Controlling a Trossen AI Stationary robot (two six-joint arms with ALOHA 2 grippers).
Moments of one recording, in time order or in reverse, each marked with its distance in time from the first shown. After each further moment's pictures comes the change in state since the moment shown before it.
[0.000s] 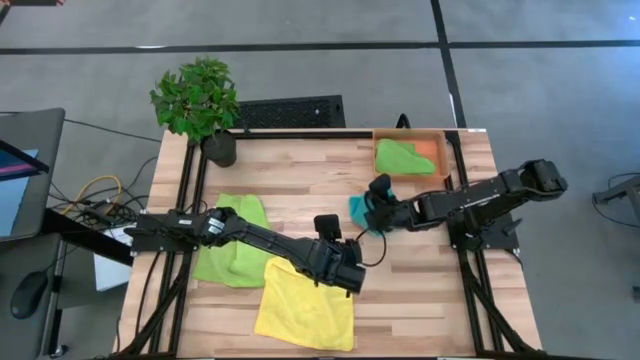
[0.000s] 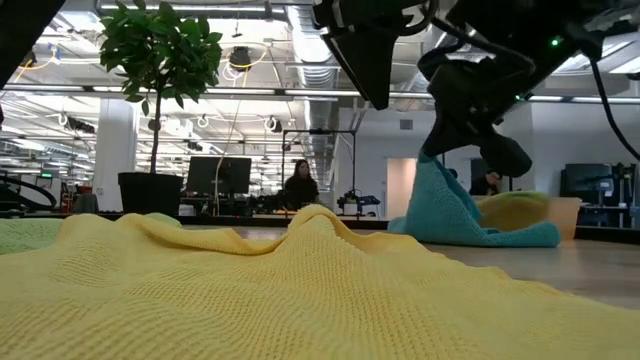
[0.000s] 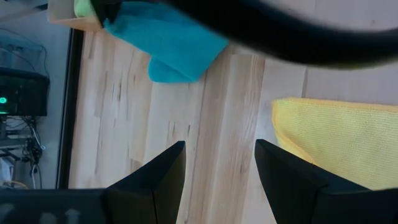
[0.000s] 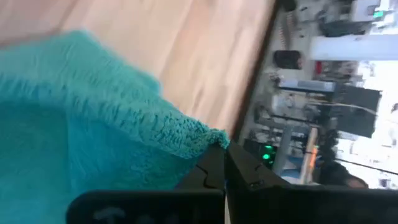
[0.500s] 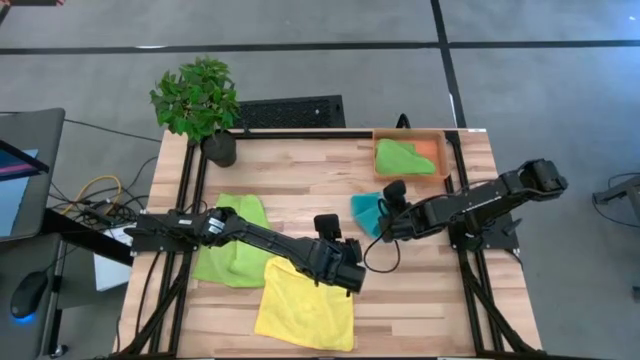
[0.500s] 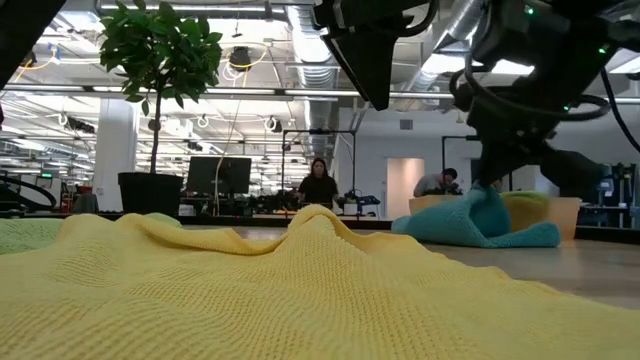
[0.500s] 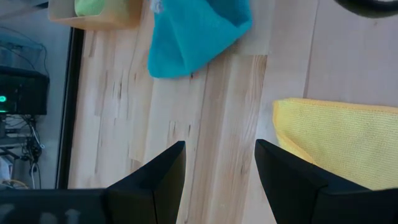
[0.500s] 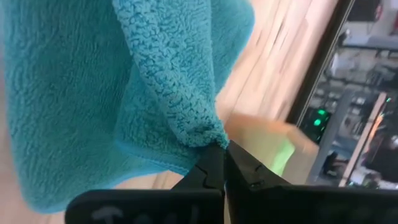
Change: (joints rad) left arm 0.000 0.000 0.000 0.000 0.000 -0.004; right arm 0.069 0.000 0.000 -0.441 -0.042 0.390
